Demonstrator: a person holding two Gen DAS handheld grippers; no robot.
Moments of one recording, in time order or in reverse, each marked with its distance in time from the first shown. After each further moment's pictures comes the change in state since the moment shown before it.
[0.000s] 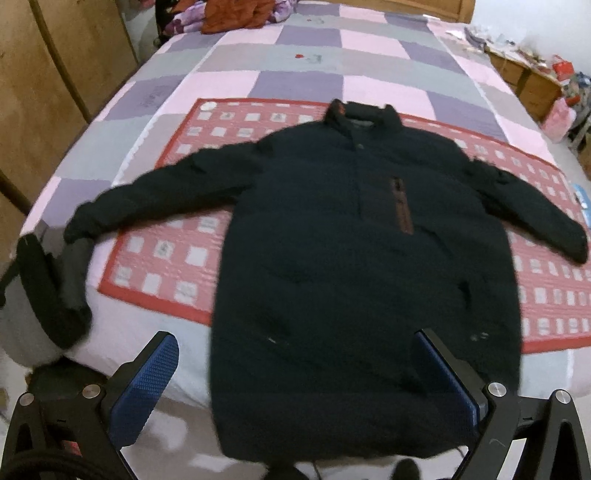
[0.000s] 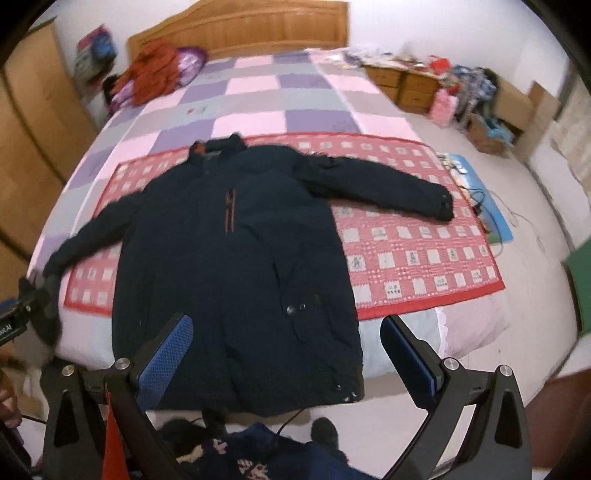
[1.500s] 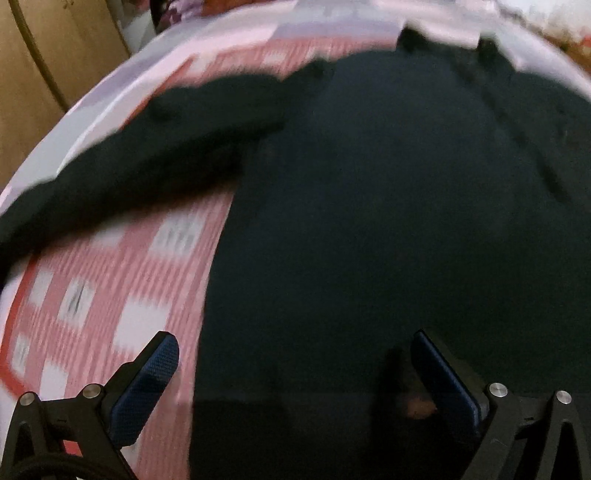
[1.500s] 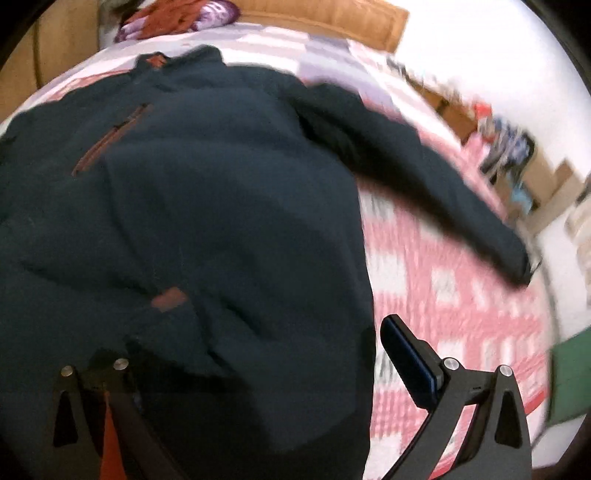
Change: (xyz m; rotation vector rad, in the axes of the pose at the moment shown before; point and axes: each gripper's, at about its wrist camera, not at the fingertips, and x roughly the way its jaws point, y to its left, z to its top) left arm 0.351 0.053 0.027 0.048 -0.098 0.067; right arm 0.408 -0.040 0.035 -0.331 -0.082 -0.074
